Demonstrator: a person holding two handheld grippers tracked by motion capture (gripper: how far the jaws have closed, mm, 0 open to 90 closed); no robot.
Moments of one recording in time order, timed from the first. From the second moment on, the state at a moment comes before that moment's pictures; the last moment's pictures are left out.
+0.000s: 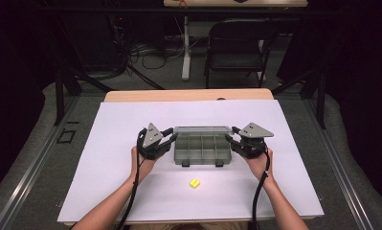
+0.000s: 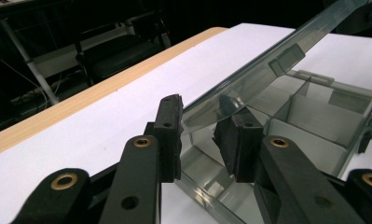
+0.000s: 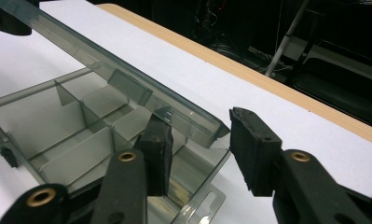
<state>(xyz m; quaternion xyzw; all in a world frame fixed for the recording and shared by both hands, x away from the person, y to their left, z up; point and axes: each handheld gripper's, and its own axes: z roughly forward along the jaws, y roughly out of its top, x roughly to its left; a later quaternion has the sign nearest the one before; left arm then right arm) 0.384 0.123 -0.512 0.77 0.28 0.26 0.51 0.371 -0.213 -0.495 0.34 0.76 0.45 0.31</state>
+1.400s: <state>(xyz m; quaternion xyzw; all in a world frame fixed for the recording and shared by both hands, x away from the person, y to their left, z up) 0.426 0.122 -0.523 0.74 0.33 0.25 0.52 0.421 -0.213 -0.505 0.43 0.73 0.44 0.29</state>
